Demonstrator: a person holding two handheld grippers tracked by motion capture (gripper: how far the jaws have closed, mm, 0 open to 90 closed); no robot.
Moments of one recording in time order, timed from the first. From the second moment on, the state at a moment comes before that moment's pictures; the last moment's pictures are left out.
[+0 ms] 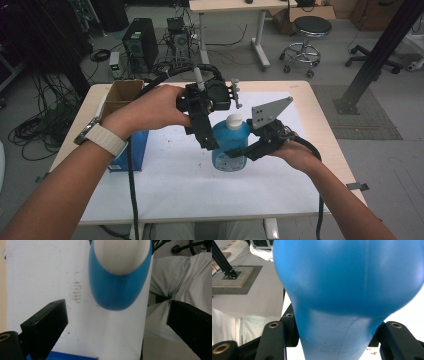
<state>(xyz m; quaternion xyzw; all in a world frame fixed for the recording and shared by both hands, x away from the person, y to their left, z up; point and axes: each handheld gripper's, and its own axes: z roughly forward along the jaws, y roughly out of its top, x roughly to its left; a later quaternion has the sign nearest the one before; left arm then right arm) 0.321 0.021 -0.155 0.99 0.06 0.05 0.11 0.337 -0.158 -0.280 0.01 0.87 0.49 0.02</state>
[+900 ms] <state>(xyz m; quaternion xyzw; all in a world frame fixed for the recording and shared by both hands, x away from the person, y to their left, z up) 0.325 0.007 -0.168 0.99 0.05 0.04 0.10 0.337 -0.137 -0.284 -0.01 0.87 0.49 0.00</state>
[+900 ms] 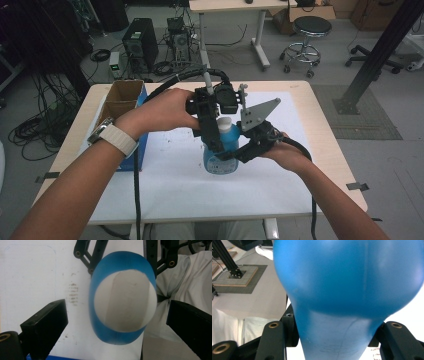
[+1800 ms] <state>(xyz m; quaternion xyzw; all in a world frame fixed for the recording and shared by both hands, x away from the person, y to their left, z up) 0.327 0.005 -0.179 0.99 0.05 0.02 0.10 0.337 -0.136 -0.283 -0.01 0.87 0.49 0.00</state>
